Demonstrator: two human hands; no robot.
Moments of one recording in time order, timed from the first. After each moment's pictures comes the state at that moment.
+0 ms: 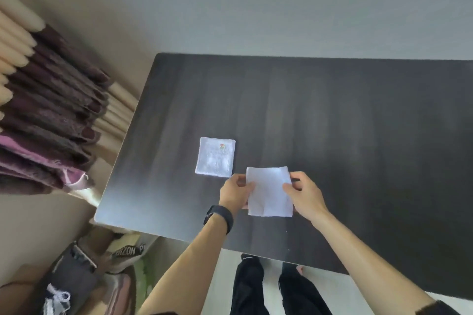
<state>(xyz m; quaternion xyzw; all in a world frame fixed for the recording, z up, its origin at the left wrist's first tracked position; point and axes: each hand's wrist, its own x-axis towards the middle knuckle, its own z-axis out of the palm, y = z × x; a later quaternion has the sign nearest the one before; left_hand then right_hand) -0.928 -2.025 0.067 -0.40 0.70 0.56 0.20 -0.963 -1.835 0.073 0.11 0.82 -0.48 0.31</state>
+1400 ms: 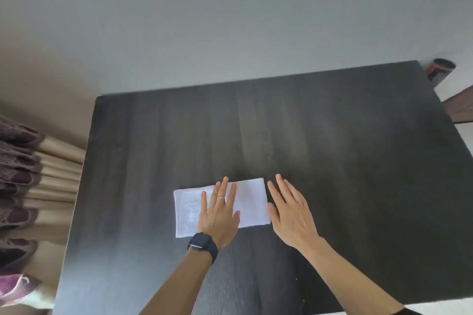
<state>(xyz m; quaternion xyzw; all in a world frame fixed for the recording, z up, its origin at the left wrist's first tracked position) -1.009 -2.085 0.009 0.06 0.97 0.08 0.23 -1.008 -1.875 0.004 -0.06 0.98 -0.14 0.13</state>
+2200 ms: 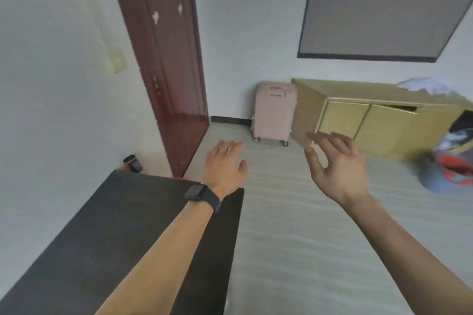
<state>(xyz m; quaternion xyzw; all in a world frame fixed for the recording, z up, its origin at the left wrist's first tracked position) -0.893 -1.643 0.348 0.67 0.71 0.22 0.03 -0.636 -1.599 0.353 0.51 0.76 0.06 -0.39</state>
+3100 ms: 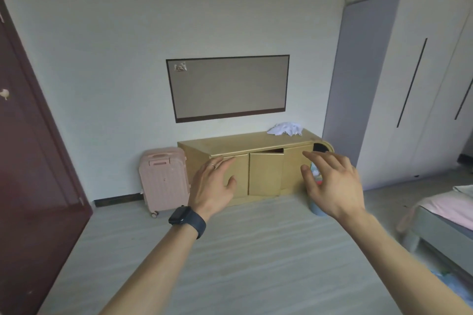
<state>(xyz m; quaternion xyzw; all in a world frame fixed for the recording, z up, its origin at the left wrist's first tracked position) -0.464 -1.415 0.444 0.79 0.52 0.33 0.07 -0.194 -1.473 0.438 0.66 0.61 0.19 -0.39</state>
